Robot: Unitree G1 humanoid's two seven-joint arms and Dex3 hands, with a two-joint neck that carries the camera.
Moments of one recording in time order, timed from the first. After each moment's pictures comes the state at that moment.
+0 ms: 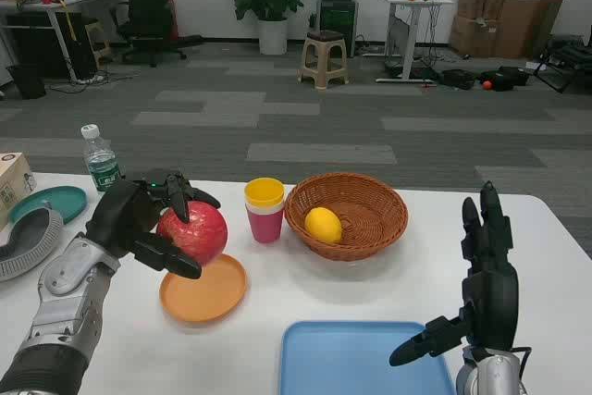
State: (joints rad) left arm -0.40 0.25 0.33 0.50 -0.23 -0.50 -0.57; right arm -0.32 -0.32 0.36 0.76 0.23 -1.13 -0.49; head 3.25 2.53
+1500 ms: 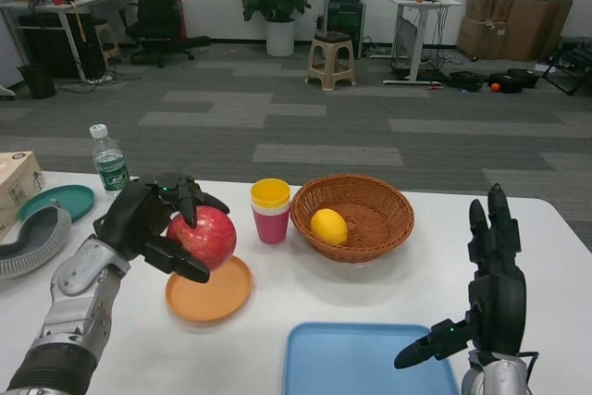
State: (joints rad) left arm -0.40 0.24 0.32 0.54 -0.23 -0.50 -0.57; right arm -0.32 -0.32 0.36 0.75 0.23 -1.13 -0.49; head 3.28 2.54
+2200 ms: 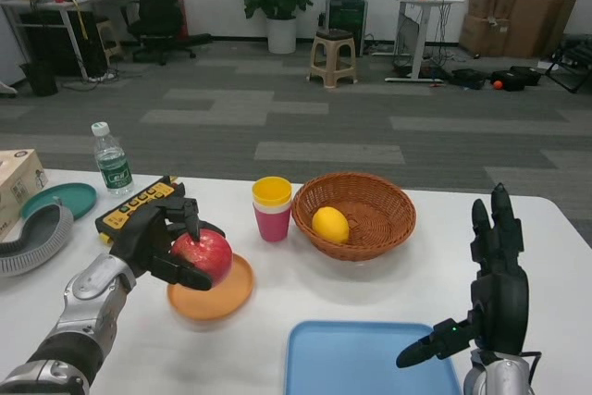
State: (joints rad) left arm -0.51 0.28 0.29 0.93 -0.18 -0.53 -0.50; right arm -0.32 -0.32 0.36 0.76 0.23 -1.13 -0.49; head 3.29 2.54
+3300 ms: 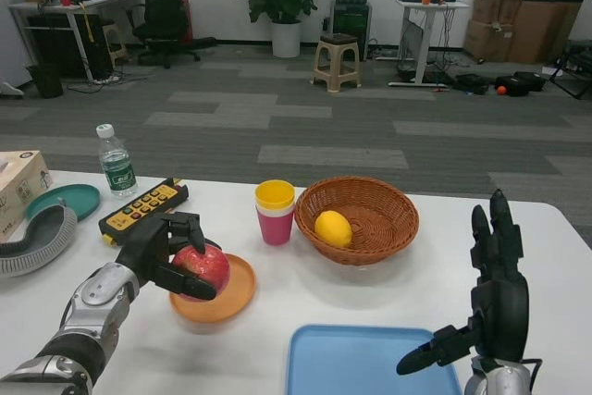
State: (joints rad) left arm -0.56 0.29 0.28 1.08 -0.05 -0.56 -0.37; right arm -0.32 -0.32 0.37 0.76 0.23 -1.13 -0.49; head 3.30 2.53
